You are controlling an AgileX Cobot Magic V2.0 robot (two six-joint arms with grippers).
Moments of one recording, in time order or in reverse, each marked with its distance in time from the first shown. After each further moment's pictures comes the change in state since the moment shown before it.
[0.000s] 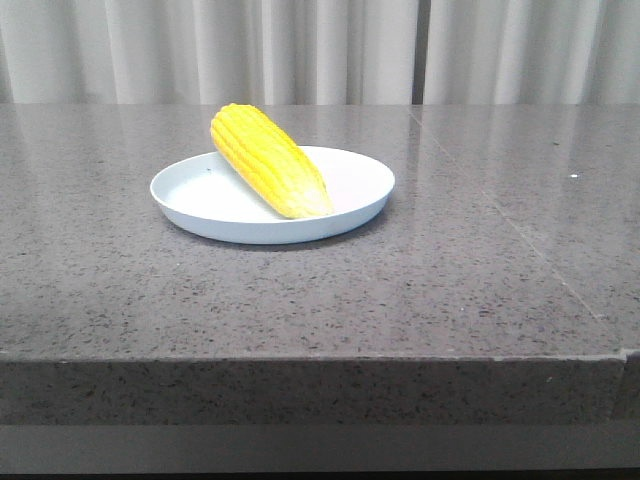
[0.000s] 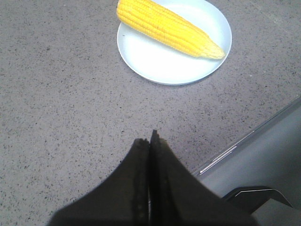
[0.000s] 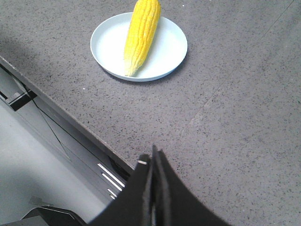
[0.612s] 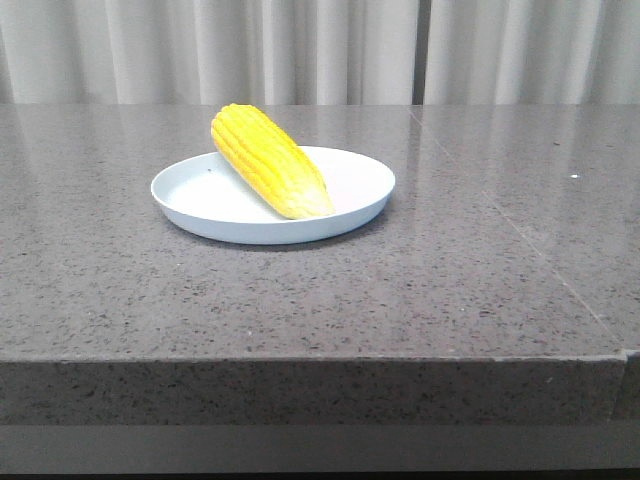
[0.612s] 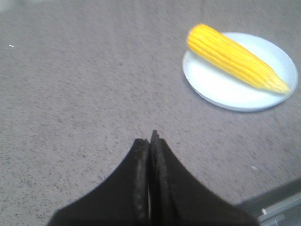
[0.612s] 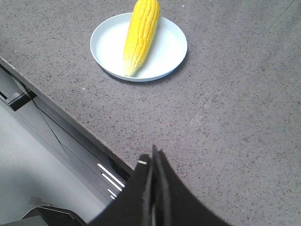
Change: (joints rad) left arm 0.253 -0.323 0.289 0.025 -0.235 0.000; right arm 0.000 0.000 0.000 0.000 0.000 0.000
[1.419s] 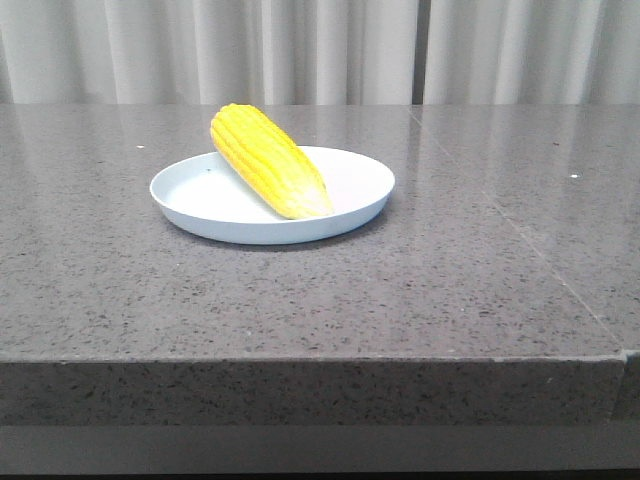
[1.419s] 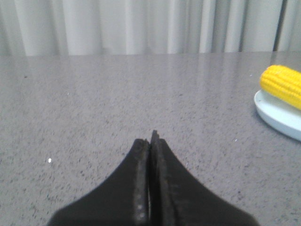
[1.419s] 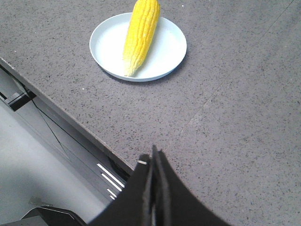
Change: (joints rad) left arm 0.292 -0.471 0.718 -0.078 -0.649 0.000; right arm 0.000 0.000 0.000 0.000 0.000 0.000
